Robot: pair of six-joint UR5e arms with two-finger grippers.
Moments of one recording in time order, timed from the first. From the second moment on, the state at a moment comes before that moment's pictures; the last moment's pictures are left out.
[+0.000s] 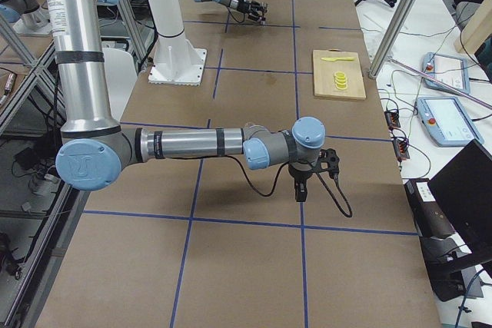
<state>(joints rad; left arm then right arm) -0.14 -1.52 -1.55 -2.73 -0.46 -1.17 1.40 -1.48 1.54 -1.36 2.34 0.26</state>
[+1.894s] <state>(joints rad) -0.15 -1.72 -1.63 -2.76 -0.47 -0.85 1.37 -1.47 1.57 -1.34 2.33 0.27</state>
